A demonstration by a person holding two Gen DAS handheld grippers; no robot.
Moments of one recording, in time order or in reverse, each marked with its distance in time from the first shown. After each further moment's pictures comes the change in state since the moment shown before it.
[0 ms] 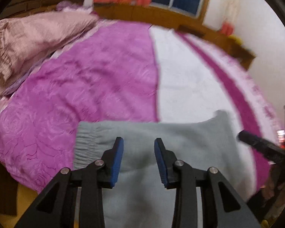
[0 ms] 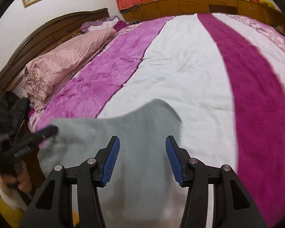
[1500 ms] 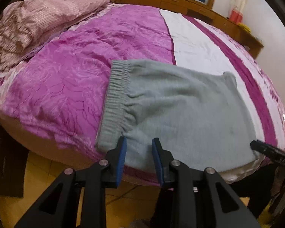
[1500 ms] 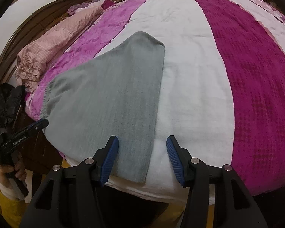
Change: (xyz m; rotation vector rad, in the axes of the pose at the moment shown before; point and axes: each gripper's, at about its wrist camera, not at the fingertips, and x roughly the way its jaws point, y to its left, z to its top) left arm -0.041 0.028 -0.083 -0.027 0.080 0.012; right arm -0.021 -0.019 -0.095 0.095 0.176 -0.033
